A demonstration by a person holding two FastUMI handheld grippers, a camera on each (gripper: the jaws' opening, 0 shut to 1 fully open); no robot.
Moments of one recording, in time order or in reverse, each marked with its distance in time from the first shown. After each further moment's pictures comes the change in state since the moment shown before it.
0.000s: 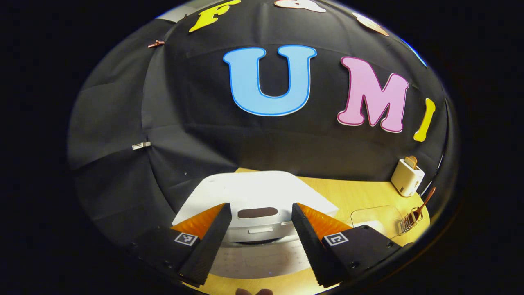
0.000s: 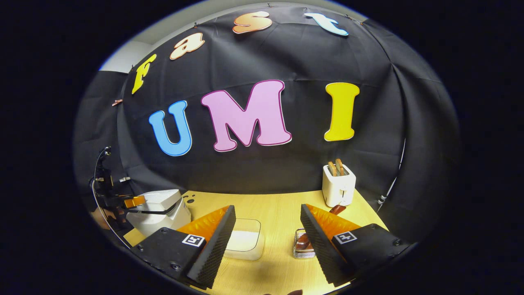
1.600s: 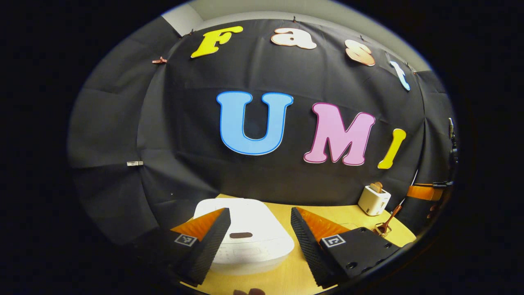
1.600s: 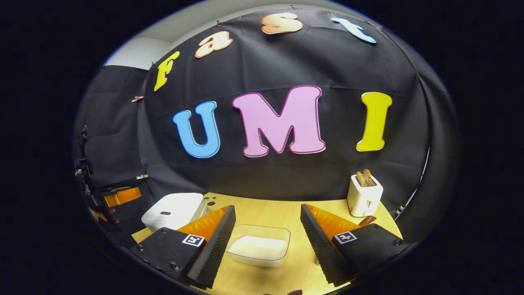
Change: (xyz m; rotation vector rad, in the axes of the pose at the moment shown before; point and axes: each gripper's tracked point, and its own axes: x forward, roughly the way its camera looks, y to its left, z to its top) left arm -0.130 -0.021 0.060 -0.060 -0.278 -0.168; right arm 0.001 0.093 0.016 -0.069 -0.033 0.166
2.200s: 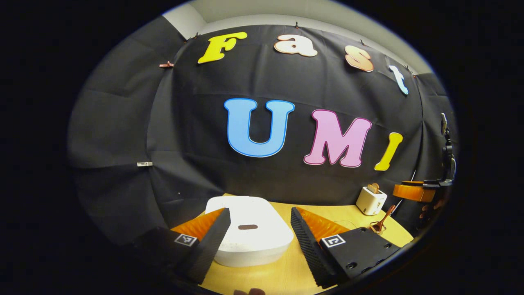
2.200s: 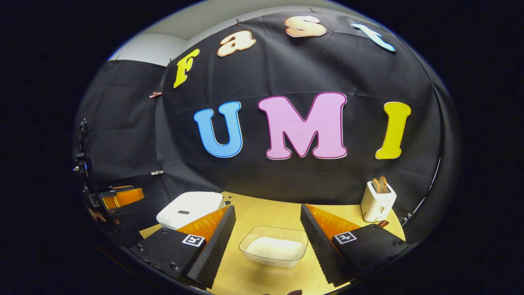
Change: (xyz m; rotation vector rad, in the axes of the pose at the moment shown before) left arm -0.046 0.018 0.003 0.012 0.000 0.033; right arm -0.001 0.044 0.007 -0.022 0.004 0.081
